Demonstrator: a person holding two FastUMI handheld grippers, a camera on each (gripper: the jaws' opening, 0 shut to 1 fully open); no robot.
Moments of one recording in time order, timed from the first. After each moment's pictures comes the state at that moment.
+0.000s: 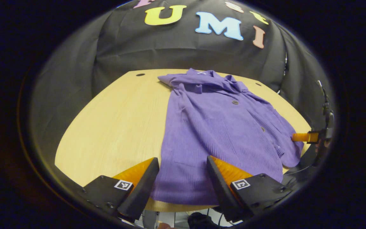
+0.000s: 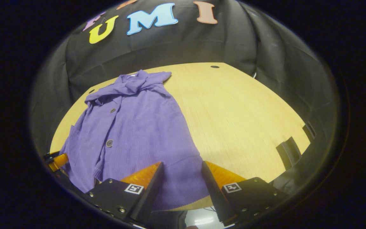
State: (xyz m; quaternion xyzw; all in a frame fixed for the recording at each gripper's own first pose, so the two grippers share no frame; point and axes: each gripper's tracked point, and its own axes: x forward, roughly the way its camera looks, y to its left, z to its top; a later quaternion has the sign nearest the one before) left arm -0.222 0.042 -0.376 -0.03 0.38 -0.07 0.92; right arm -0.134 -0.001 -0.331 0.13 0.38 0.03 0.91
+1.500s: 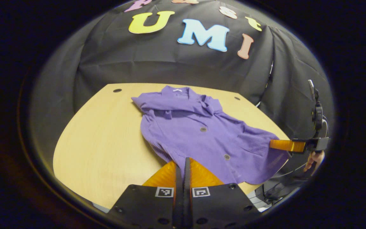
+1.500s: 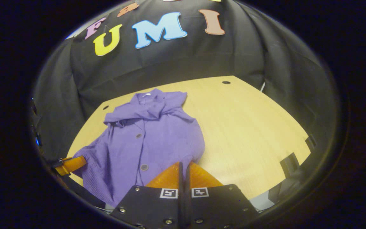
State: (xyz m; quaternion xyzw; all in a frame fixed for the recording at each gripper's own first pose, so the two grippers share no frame) left arm -0.165 -0.029 -0.266 -0.10 0.34 -0.14 0.92; right arm -0.097 0.037 -0.221 0.18 0.32 0.07 0.93
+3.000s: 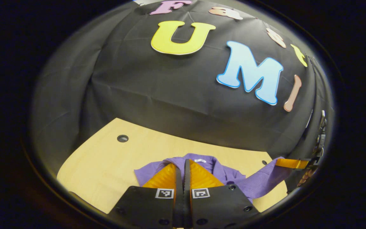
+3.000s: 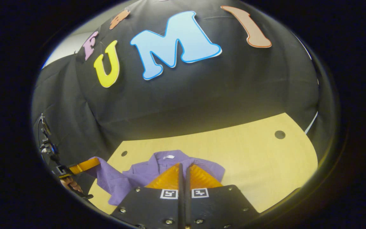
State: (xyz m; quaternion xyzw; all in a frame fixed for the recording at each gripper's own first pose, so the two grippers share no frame) left arm 0.181 0.025 -0.177 -0.17 0.24 0.00 0.96; right arm 0.232 0.043 -0.110 0.23 0.24 0.20 0.92
